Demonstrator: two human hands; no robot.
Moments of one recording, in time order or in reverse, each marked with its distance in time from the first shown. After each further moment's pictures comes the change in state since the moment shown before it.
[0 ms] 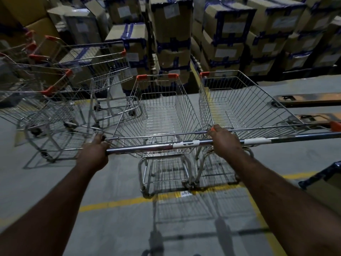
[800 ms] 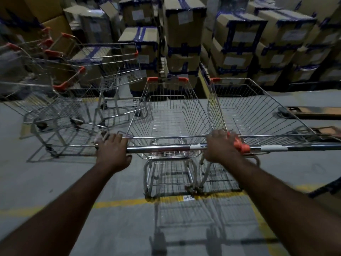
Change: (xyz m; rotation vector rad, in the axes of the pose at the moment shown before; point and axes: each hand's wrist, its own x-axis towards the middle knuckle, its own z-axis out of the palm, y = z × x) left_hand -0.018 0.007 0.003 0.117 0.119 0.120; right_hand 0.005 -0.070 -0.007 -0.126 -0.181 0.004
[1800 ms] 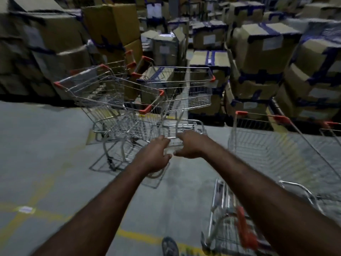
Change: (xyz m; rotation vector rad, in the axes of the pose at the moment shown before) left_hand 0.137 -0.312 -0.011 -0.492 -0.038 -0.023; right_hand 0.194 -0.477 -0.182 0.124 -0.043 -0.544
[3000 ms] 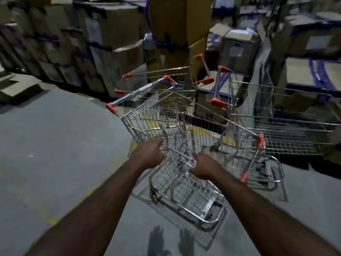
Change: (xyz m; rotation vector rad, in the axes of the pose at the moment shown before) left_hand 0.304 -0.513 -0.147 0.047 0.011 -0.389; right_hand 0.561 -0.214 -0.009 0.204 -0.111 -0.079
